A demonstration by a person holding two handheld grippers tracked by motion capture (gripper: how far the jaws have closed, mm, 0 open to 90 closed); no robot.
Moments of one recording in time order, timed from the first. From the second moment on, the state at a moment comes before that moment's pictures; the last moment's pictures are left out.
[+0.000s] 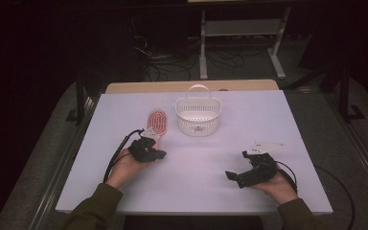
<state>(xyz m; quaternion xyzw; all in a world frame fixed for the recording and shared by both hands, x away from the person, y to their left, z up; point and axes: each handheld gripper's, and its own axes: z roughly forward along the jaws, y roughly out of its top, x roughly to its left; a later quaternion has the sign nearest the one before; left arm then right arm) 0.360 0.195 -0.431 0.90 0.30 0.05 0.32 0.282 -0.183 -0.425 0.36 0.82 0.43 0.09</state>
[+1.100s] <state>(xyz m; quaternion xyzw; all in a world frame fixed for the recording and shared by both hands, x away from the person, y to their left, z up) 0.355 0.219 -0.430 0.89 0.33 0.05 0.30 0.282 -0.182 -0.426 0.36 0.82 0.43 0.09</state>
